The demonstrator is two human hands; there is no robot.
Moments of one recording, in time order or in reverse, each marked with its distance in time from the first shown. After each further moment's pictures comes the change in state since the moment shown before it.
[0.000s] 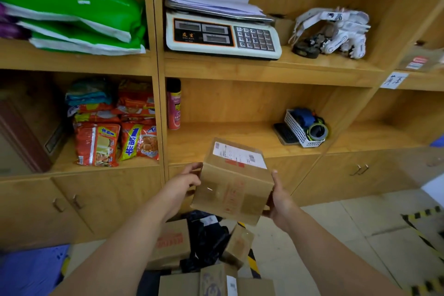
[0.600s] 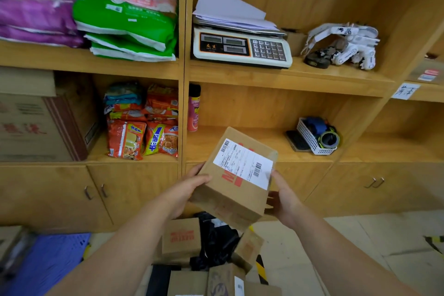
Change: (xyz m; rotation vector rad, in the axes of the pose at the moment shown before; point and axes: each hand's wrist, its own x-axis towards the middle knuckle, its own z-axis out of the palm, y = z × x) left_hand -0.076 -0.009 -0.011 0.033 -0.007 0.027; right_hand -0.040 0.013 0.001 -0.068 -0.124 -0.048
